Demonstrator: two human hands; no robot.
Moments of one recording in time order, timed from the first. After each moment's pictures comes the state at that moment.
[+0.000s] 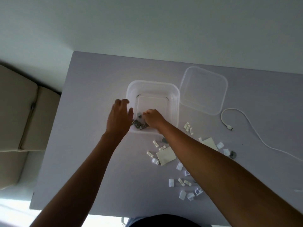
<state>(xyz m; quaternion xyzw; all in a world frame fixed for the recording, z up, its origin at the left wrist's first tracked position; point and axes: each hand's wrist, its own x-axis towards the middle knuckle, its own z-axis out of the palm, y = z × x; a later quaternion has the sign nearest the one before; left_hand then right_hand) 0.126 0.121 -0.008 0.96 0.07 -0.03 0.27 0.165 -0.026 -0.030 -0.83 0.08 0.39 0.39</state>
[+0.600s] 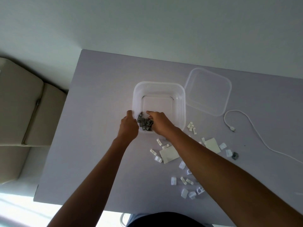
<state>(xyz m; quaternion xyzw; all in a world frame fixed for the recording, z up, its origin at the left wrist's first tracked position) 0.098 0.106 -0.017 0.87 0.24 -0.19 0.39 0.139 -0.040 -0.025 -0.89 -0.08 0.33 0.29</state>
